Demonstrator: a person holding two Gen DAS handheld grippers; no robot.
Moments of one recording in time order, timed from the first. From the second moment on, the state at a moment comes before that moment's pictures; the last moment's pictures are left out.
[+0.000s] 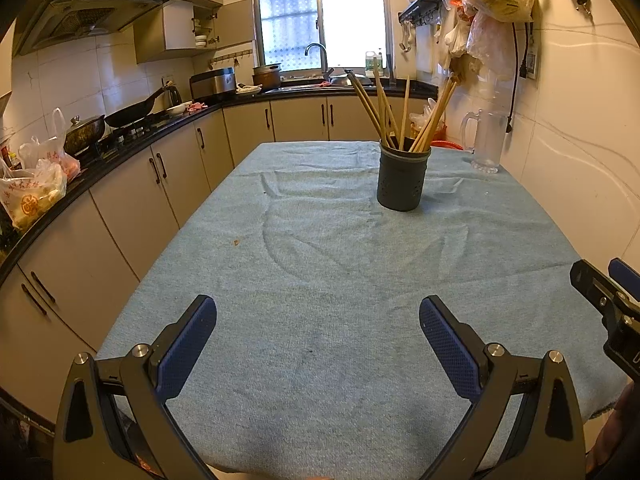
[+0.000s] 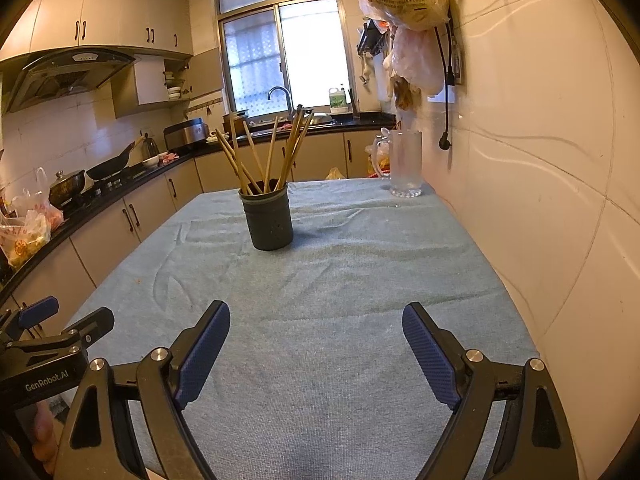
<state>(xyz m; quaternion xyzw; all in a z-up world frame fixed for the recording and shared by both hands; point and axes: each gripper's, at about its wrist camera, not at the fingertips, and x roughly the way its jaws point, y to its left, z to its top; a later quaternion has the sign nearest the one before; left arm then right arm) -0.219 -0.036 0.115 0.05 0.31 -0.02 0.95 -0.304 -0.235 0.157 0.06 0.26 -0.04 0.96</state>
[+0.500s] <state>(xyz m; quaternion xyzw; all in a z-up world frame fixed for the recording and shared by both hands) -0.193 -0.039 0.103 0.05 0.33 -0.04 0.94 -0.270 -0.237 0.140 0.06 0.30 -0.03 0.95</state>
